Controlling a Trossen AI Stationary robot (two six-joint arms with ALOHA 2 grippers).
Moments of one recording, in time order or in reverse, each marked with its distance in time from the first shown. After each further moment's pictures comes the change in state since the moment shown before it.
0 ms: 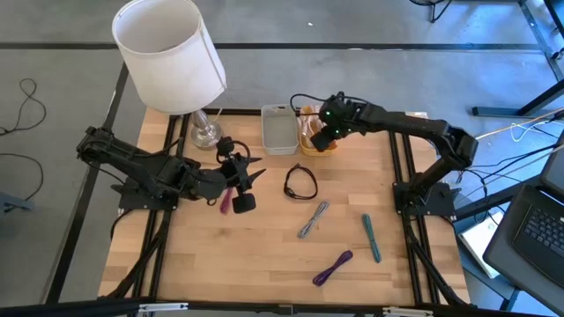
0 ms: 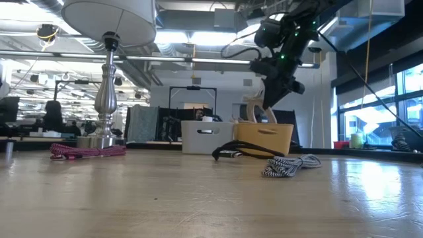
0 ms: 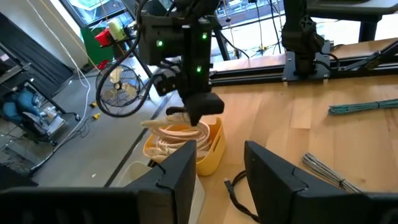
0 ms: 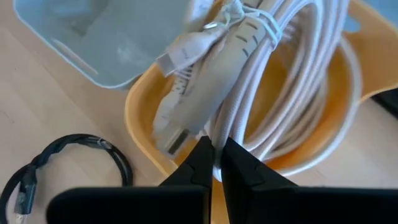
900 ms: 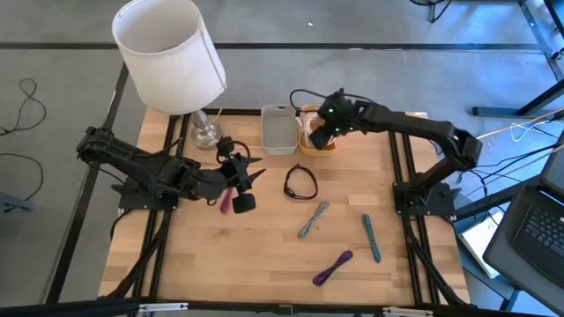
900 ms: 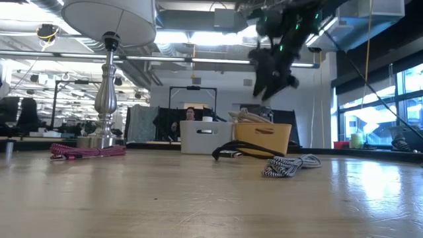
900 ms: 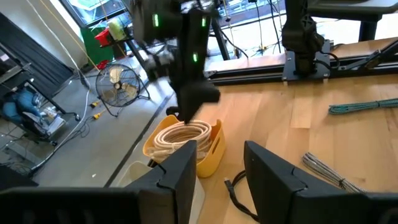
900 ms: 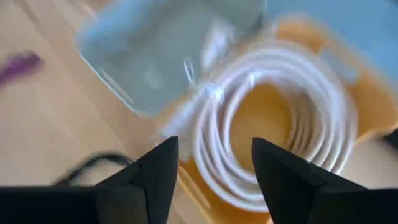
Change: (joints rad) left arm 0.000 0.000 0.000 -0.001 0.000 0.000; right arm 0.030 -0.064 0.026 0.055 -0.008 -0.031
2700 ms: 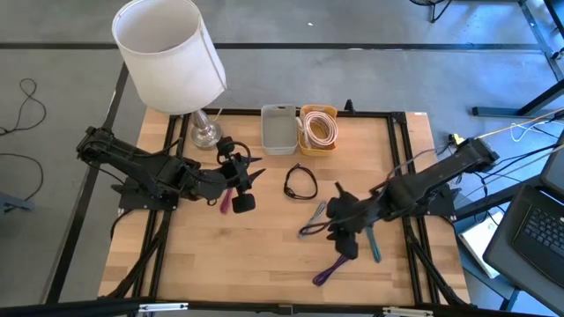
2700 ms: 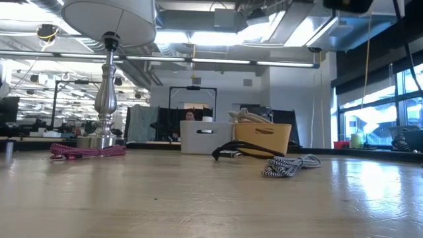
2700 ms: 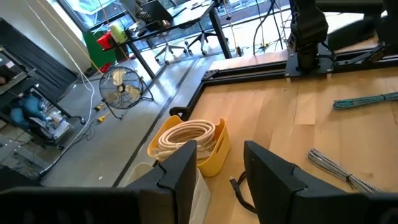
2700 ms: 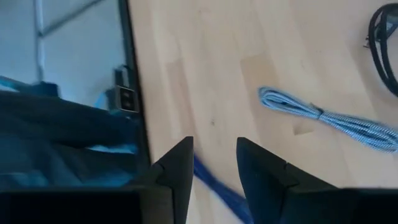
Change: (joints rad) left arm 0.000 0.000 0.000 -0.003 -0.007 0.034; right arm 0.960 -0.100 0.064 -0.169 -0.019 0.514
